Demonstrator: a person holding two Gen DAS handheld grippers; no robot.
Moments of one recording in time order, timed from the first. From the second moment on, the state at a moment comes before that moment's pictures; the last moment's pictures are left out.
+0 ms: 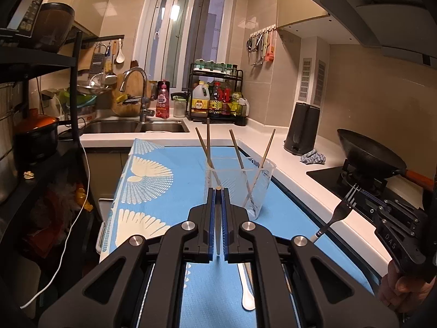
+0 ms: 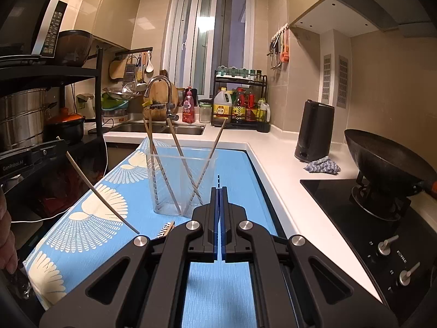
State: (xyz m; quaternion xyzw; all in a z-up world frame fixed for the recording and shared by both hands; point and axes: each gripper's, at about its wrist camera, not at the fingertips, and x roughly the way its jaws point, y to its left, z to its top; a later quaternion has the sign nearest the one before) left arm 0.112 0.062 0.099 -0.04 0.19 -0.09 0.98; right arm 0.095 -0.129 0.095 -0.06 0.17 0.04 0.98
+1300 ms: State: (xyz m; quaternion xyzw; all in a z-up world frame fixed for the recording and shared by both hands) left arm 0.178 0.049 0.249 -0.02 0.19 -0.12 0.97; right arm 0.199 -0.113 0.239 -0.10 0.09 0.06 0.99
